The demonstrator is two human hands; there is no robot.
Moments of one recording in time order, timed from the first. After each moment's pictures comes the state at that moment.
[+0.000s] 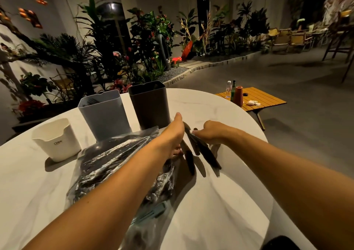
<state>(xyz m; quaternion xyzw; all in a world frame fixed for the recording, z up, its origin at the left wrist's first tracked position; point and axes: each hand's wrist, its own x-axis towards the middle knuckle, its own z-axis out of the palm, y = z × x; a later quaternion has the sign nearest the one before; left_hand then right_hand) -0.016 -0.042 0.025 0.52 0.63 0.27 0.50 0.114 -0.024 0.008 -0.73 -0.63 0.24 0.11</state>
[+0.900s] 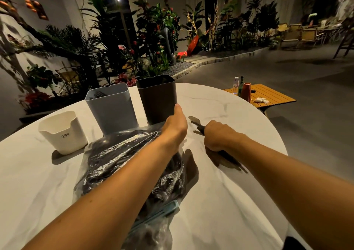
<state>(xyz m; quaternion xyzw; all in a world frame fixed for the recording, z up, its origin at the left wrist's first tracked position) -0.030 -0.005 0.005 0.51 0.64 0.37 0.45 0.092 -0.018 -0.012 -0.75 -0.64 0.13 0.08</state>
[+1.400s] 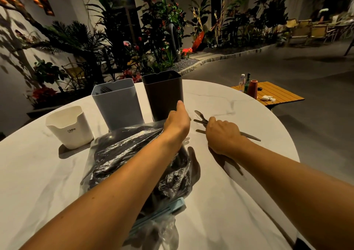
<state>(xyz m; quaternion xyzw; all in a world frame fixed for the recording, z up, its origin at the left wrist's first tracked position) -0.035 -0.010 0.008 0.50 0.64 0.38 0.44 0.085 -0.022 -0.027 -0.71 -0.70 -0.03 0.06</state>
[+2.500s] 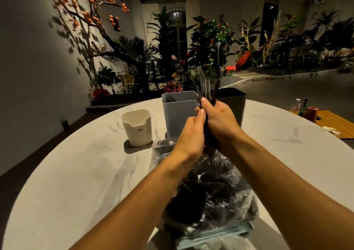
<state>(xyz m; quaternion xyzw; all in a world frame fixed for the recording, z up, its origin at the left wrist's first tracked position) -0.156 -0.073 0.044 0.52 0.48 0.54 0.46 -0.080 -0.043 0.065 -0.38 -0.52 0.51 0.57</state>
